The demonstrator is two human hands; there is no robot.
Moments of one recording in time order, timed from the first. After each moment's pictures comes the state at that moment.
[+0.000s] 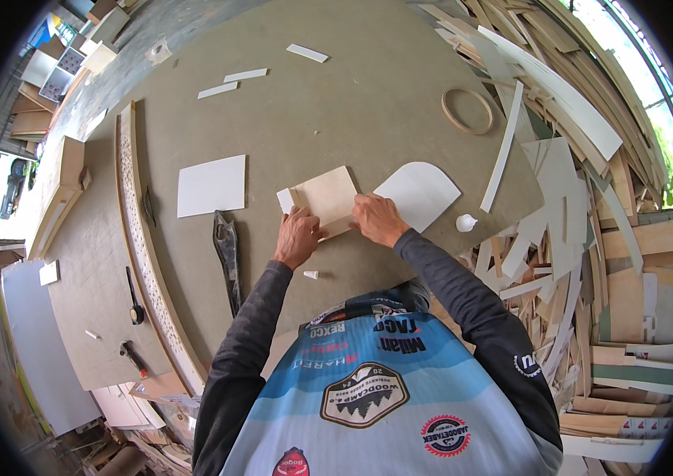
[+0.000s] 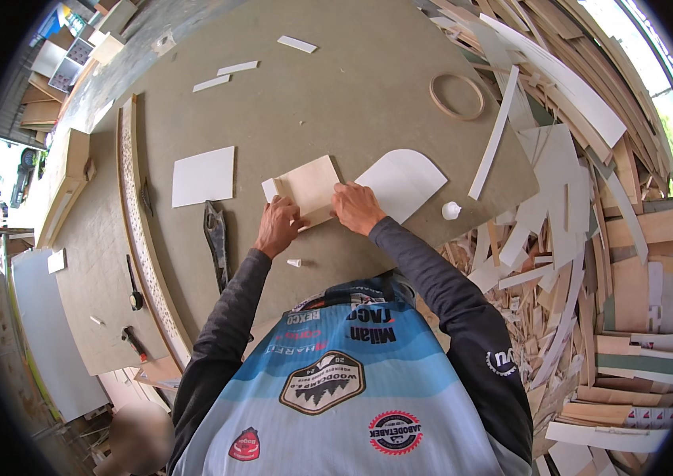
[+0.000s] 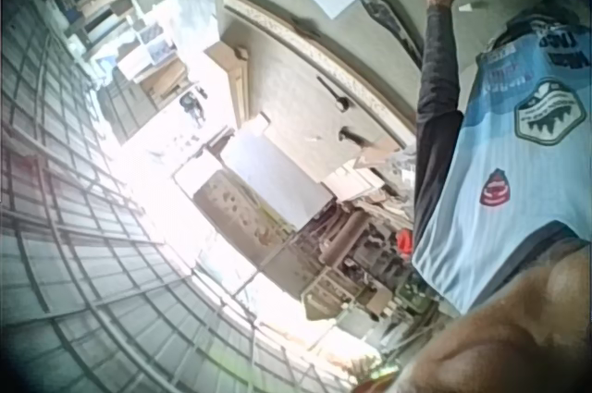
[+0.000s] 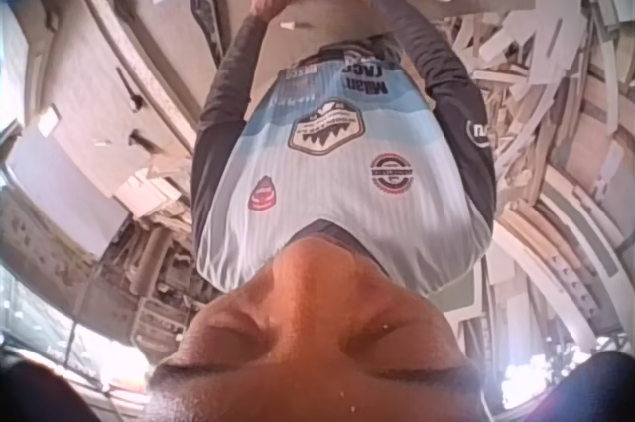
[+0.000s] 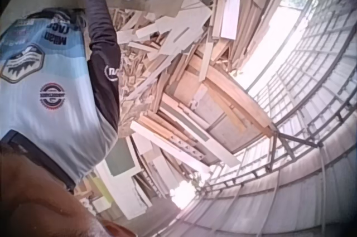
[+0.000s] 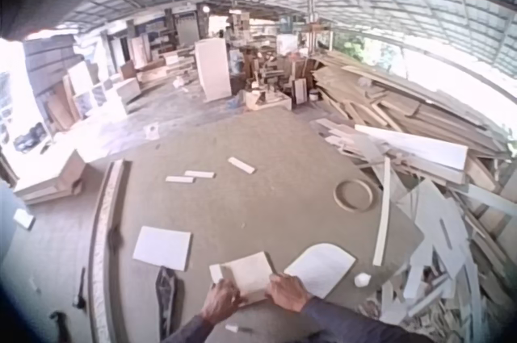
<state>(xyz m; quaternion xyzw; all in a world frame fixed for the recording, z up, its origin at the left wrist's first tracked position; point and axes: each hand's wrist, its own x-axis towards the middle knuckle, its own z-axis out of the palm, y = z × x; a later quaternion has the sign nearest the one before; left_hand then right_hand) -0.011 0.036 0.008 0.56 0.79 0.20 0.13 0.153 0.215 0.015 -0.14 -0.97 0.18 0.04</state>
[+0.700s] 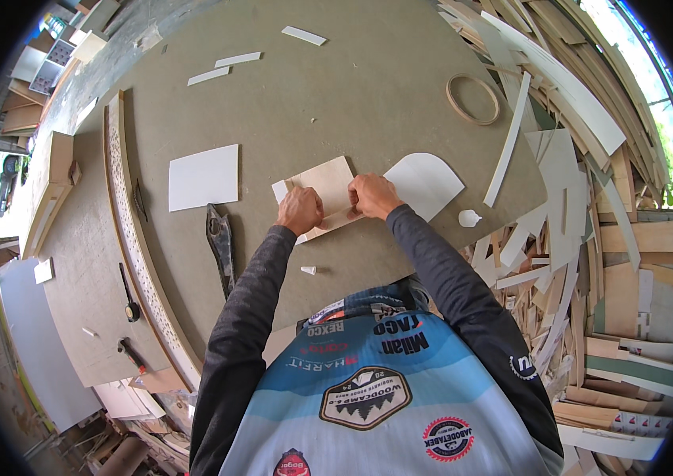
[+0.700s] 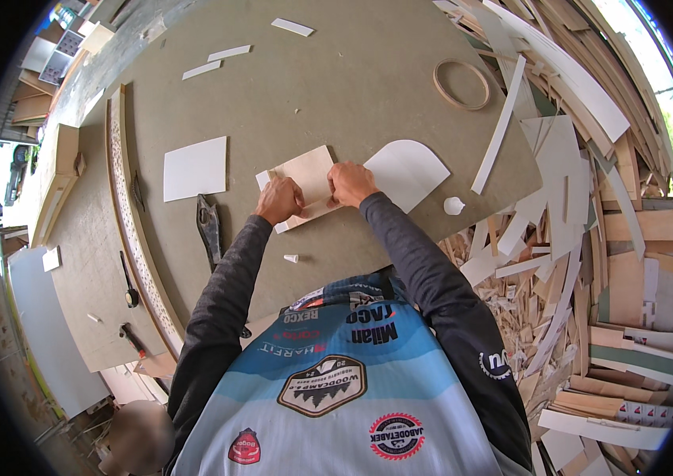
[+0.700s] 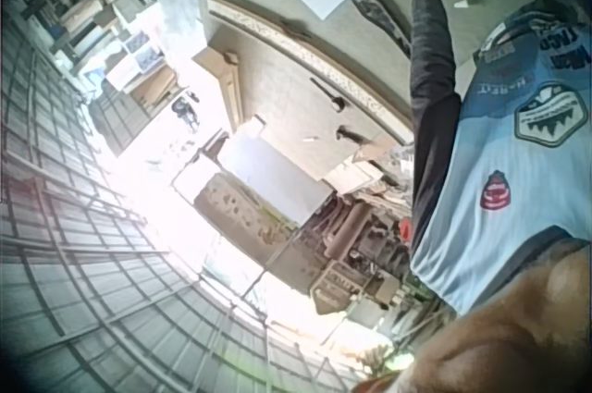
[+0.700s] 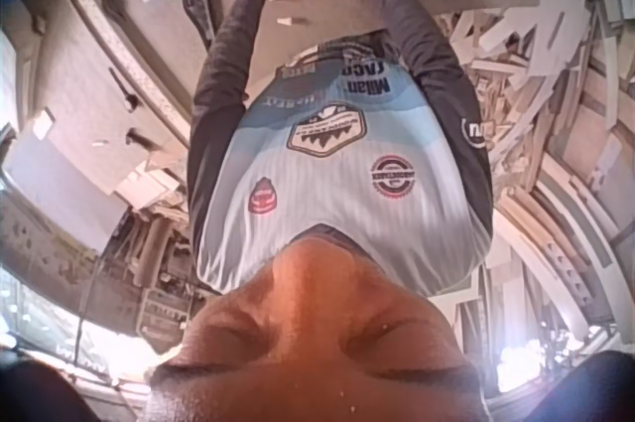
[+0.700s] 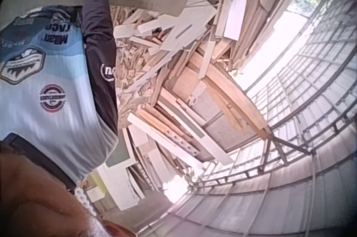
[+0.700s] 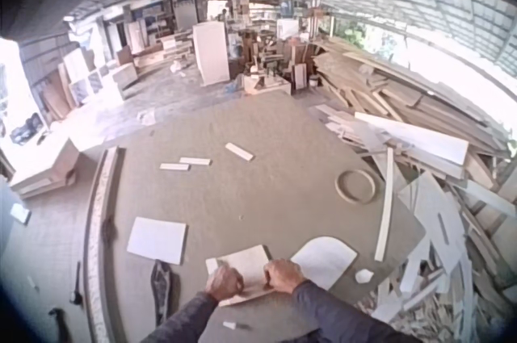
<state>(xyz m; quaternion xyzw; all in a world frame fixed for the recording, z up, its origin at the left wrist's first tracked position) -0.040 0.084 -0.002 0.51 0.80 0.12 0.29 0.117 0.243 0.018 -0.26 -0.90 0.33 -0.14</state>
